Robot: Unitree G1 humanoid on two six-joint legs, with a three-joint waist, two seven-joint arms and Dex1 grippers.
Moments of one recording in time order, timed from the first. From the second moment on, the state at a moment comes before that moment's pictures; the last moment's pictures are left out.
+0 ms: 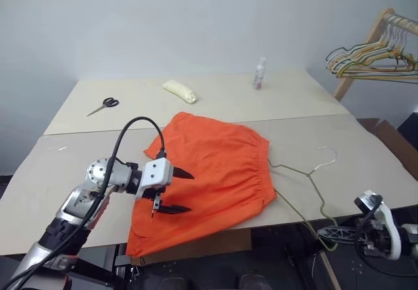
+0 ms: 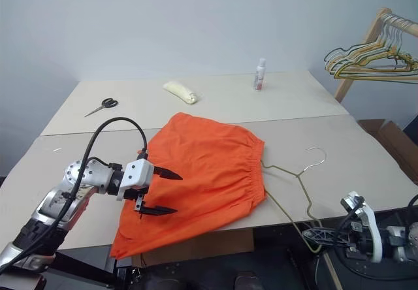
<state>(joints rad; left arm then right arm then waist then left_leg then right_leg) -0.33 0.74 -0.22 -0.11 -0.26 0.15 -1.31 0.00 -1.07 -0.08 0.27 0.82 1.19 1.48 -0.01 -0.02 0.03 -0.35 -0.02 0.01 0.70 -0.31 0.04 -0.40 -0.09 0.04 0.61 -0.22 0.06</state>
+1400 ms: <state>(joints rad) -0.27 0.75 -0.20 -0.19 -0.30 0.20 -1.27 -0.59 -0.89 0.27 0.83 0.61 1.01 1.55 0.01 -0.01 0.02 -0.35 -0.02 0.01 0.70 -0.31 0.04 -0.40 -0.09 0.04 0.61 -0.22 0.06</state>
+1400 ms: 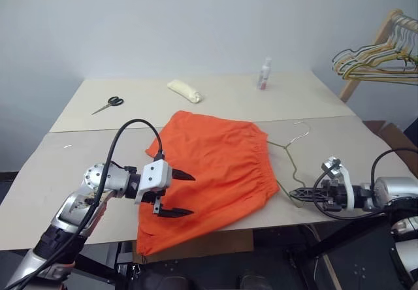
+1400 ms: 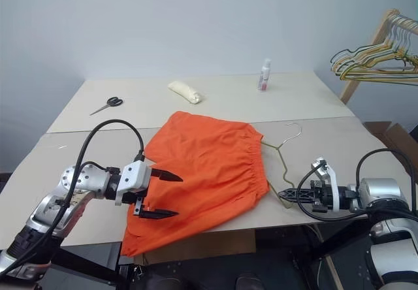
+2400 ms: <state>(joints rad) -0.35 0.73 -0.20 -0.08 -0.23 0.11 -1.22 -0.44 -0.78 -0.03 0.41 0.34 0.26 1.41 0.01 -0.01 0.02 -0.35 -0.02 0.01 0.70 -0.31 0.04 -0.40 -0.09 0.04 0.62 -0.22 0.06</state>
